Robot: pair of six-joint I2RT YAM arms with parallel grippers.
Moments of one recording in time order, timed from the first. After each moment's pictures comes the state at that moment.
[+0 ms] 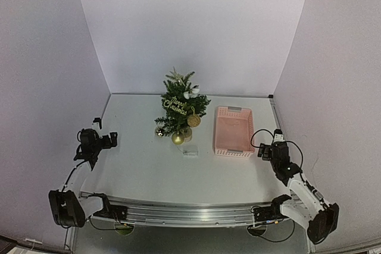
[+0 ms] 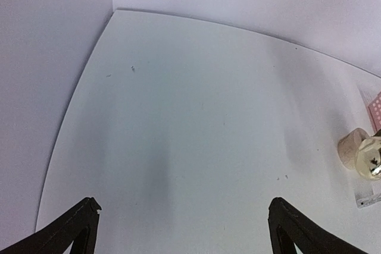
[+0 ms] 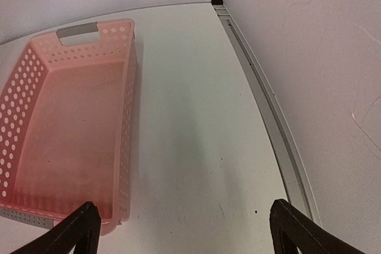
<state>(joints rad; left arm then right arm) 0.04 1.10 0.66 -0.08 0.16 -0.10 0.29 0.95 0.58 -0.25 0.40 0.25</state>
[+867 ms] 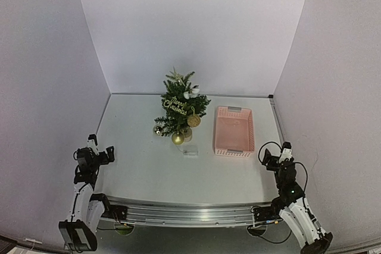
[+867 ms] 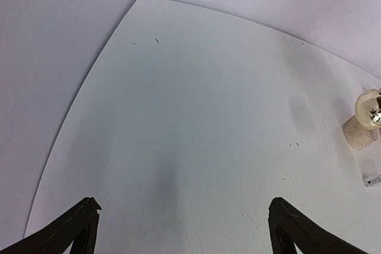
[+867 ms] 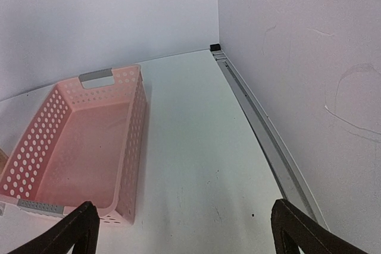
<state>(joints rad) 0.17 0.68 0.32 -0.13 0.21 -0.11 0.29 0.38 0.23 -0.16 0.40 0.24</state>
